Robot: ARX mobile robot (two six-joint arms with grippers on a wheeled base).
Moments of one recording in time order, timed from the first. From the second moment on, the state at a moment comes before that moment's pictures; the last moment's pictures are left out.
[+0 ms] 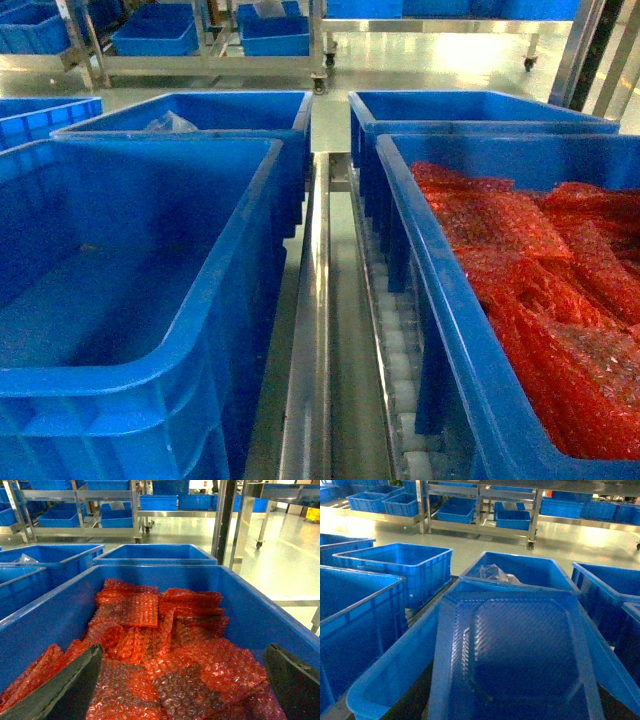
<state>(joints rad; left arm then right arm) -0.44 0.28 0.30 -0.06 -0.62 -0.07 0.00 0.01 0.01 -0.01 0.00 0.00</state>
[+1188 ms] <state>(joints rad) -0.37 0.90 0.29 0.51 -0.42 -0.04 0.00 0.01 0.01 -0.01 0.00 0.00</state>
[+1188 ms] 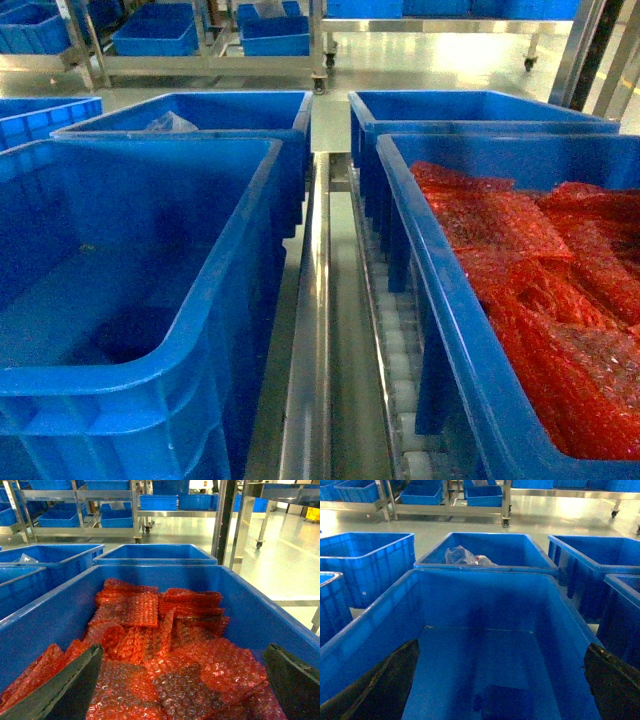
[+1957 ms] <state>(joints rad) -0.13 0.58 0.08 0.49 -0.14 -0.02 0.00 0.01 0.01 -0.01 0.00 0.00</state>
